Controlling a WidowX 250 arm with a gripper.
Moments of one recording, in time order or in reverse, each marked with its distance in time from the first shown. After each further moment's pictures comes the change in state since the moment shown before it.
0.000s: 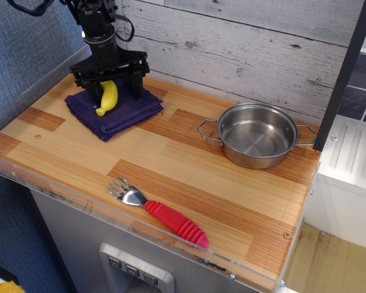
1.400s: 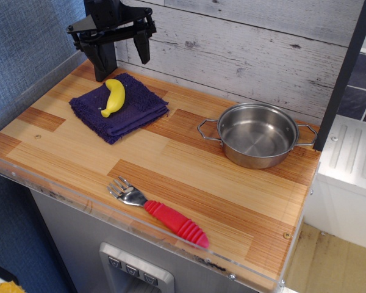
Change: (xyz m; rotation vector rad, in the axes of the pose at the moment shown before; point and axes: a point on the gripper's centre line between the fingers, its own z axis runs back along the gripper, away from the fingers) arm 0.002 -0.021 0.066 -0.087 -0.075 -0.074
